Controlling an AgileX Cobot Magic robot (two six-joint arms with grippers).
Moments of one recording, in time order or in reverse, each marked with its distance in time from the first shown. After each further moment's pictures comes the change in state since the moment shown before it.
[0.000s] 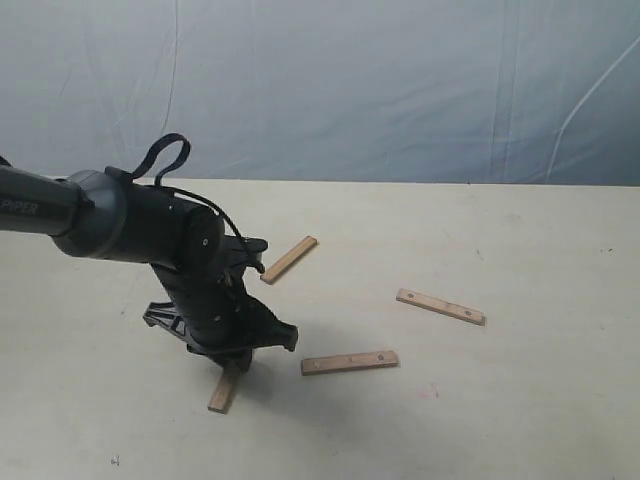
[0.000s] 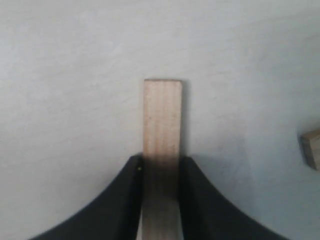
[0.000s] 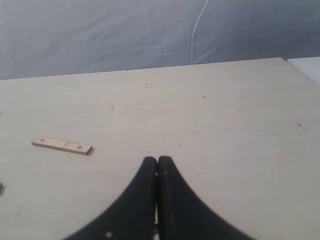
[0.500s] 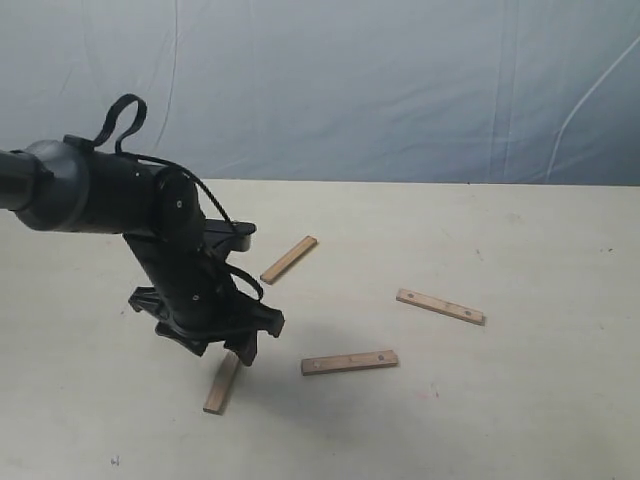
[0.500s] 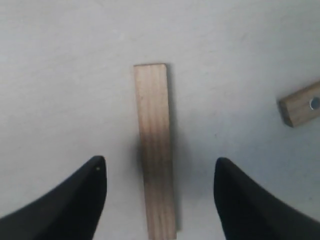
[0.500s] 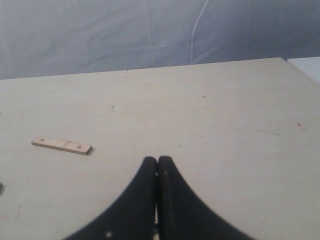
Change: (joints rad) left arm 0.058 -0.060 -0.019 -0.113 0.118 0.194; right arm 0.000 0.000 0.000 0.000 0.002 0.002
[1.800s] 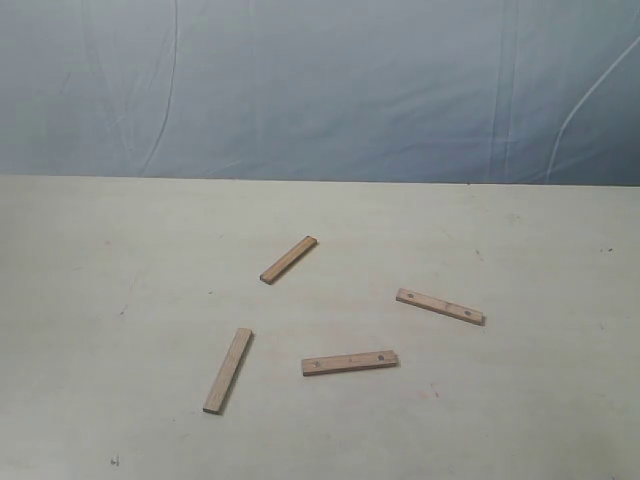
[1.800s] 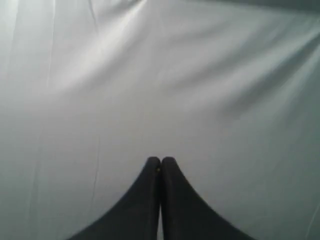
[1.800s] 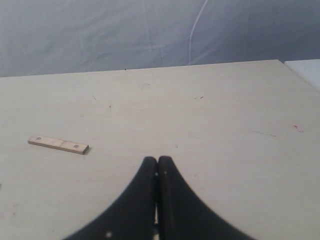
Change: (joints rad) left arm 0.396 -1.148 0.396 0.963 -0.977 -0.843; right arm 0.000 0.000 0.000 -0.013 0.000 0.000
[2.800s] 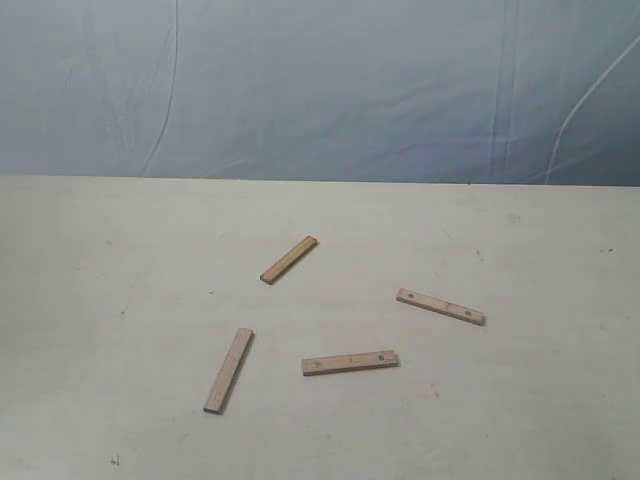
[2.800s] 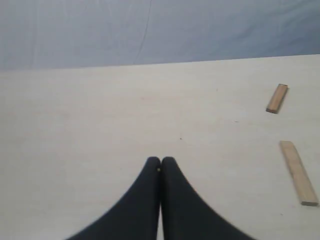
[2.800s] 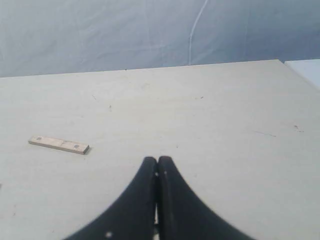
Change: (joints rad) left arm 0.016 -0.817 0.825 -0.842 0.544 1.003; right arm 0.000 0.000 0.000 0.000 0.000 0.000
